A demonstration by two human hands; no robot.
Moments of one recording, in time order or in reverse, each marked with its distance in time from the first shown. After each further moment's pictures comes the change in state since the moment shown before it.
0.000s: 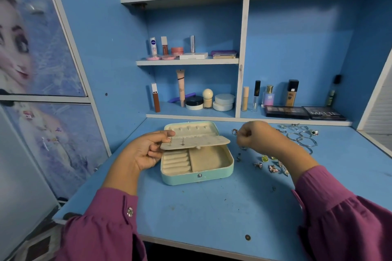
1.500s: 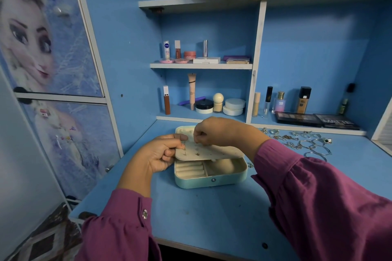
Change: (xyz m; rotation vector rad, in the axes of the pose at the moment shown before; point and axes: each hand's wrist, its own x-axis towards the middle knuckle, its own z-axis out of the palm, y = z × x) left_hand -0.015 0.002 0.008 0.202 0.010 0.059; right_hand 0.042 -0.113 0.026 -0.382 -0.303 -0.429
